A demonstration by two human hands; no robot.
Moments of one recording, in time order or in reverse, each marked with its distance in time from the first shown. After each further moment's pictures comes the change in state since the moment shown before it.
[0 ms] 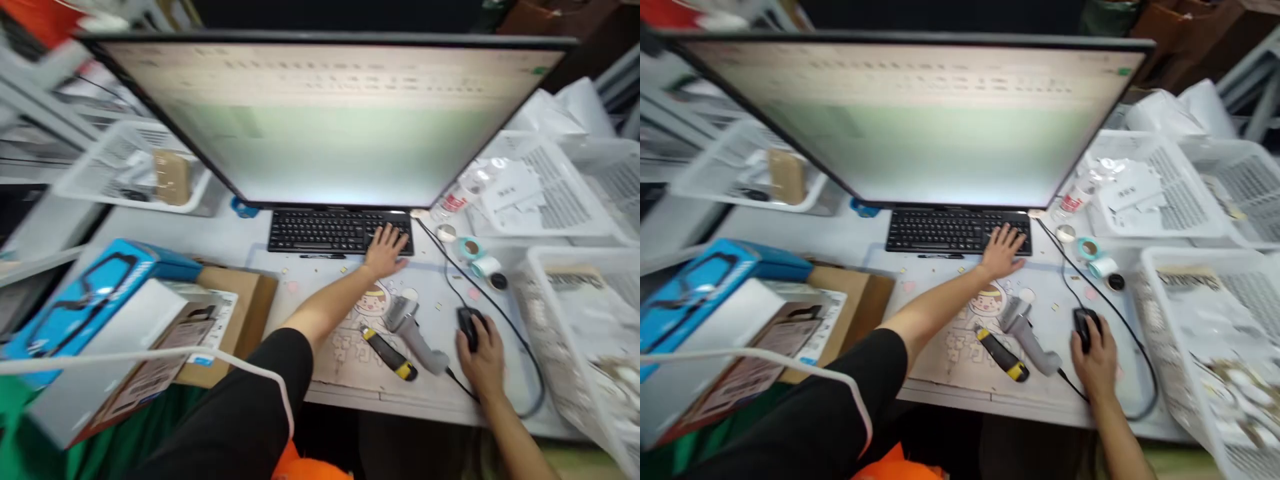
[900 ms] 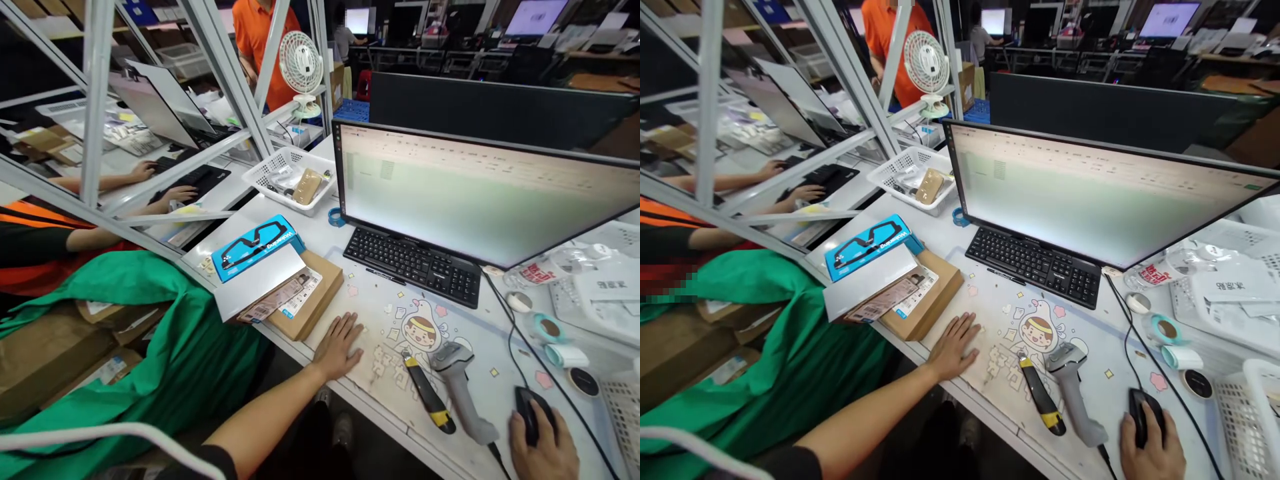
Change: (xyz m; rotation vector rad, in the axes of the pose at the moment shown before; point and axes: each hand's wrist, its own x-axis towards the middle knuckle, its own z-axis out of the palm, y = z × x) left_hand -0.360 -0.005 -0.033 -0.049 0.052 -0.425; right_hand 0.008 0.009 0.003 0.024 0.079 -0.143
